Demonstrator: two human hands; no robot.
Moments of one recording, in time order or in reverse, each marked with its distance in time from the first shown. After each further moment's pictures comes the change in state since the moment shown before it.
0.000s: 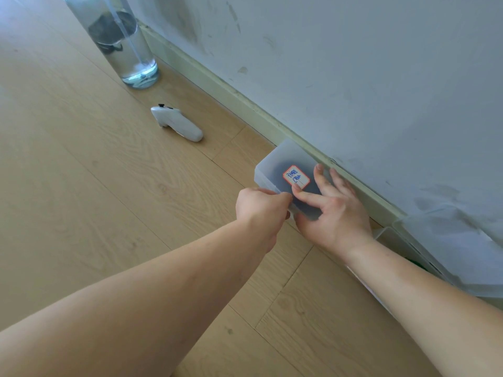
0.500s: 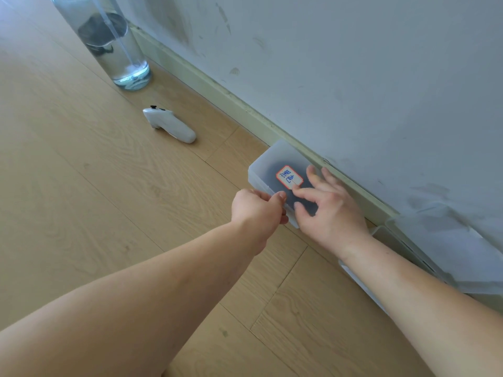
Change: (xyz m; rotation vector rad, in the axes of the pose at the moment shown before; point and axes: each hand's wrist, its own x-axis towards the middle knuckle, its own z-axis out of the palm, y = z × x) left_hand 0.001 -0.006 -0.001 0.102 -0.039 0.060; right_hand 0.003 0.000 -0.009 0.071 -0.026 0.025
